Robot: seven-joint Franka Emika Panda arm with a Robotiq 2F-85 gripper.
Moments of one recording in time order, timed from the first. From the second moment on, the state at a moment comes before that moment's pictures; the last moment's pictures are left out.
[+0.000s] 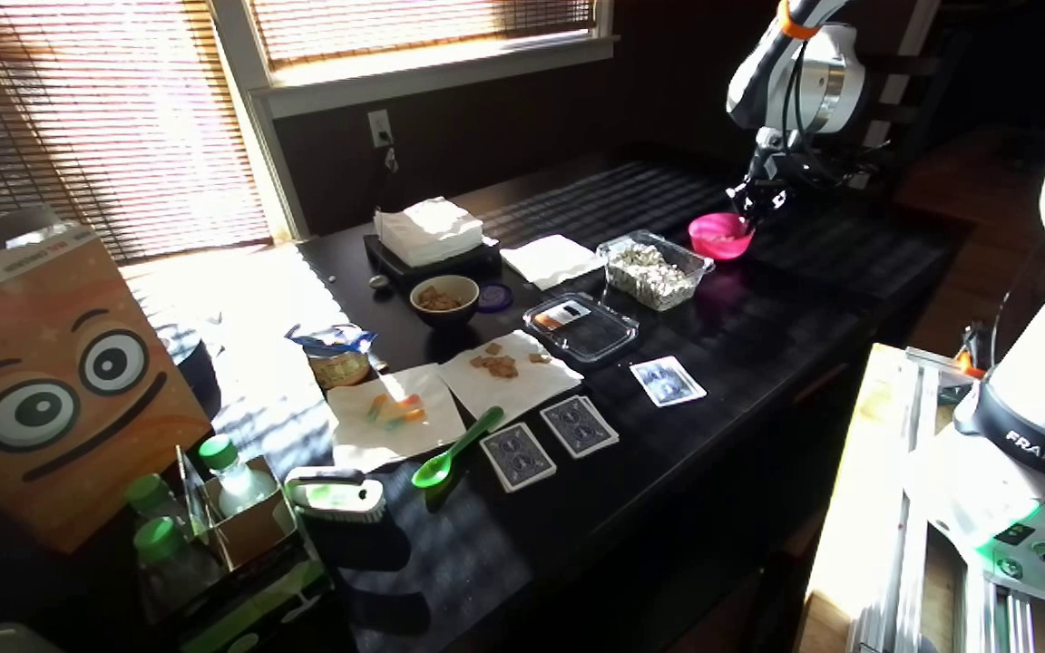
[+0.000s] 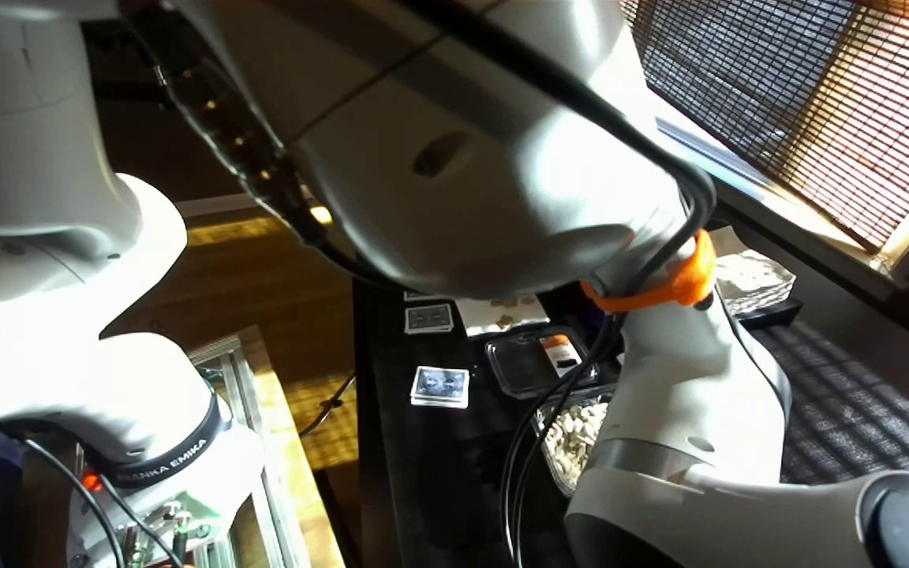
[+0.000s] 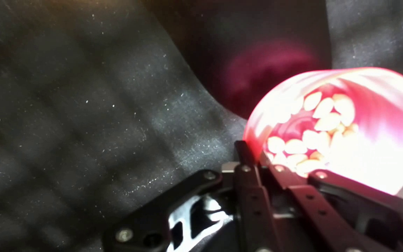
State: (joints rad) arm -0.79 0.48 -0.12 -2.12 0.25 2.69 -0.27
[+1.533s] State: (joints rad) arm -0.60 0.14 -0.25 -2.37 0.26 2.61 -0.22
